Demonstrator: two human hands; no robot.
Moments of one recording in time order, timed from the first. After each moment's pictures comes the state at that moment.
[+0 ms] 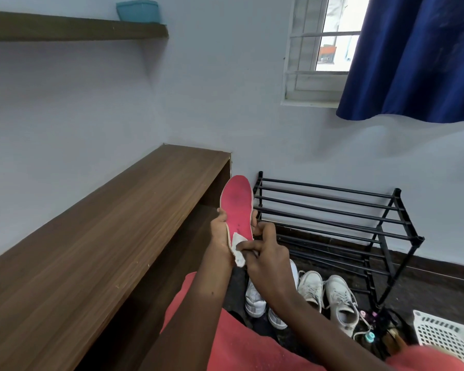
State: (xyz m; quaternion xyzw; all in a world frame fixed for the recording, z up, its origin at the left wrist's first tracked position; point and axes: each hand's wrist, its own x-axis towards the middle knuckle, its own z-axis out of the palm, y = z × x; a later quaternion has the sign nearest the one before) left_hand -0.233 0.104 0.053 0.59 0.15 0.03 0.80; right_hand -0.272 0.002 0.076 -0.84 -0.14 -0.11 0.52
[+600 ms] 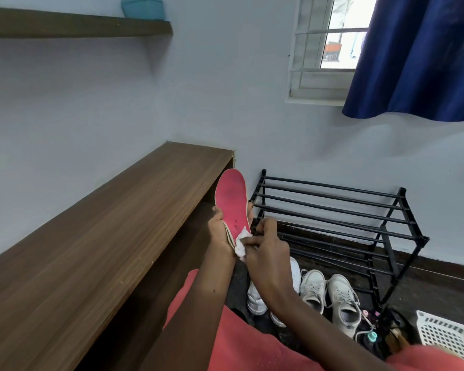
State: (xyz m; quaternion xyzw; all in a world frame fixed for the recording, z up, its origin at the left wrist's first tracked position) left_hand -0.203 0.108 0.066 0.29 0.18 -0.06 0.94; right_hand -0.275 0.015 0.085 -0.85 -0.08 -0.10 0.52
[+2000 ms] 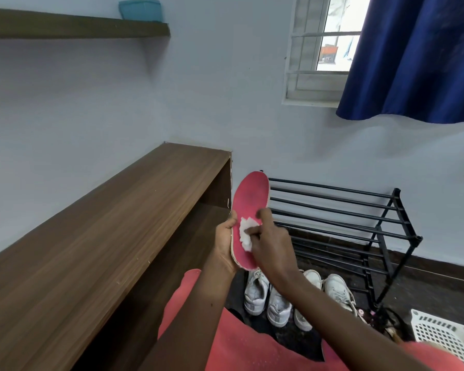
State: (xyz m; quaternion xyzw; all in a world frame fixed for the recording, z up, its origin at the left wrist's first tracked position) left_hand -0.217 0.098 0.059 0.34 0.15 -0.10 0.92; right_hand -0.251 -0.001 0.089 -0.90 -0.15 -0.14 0.39
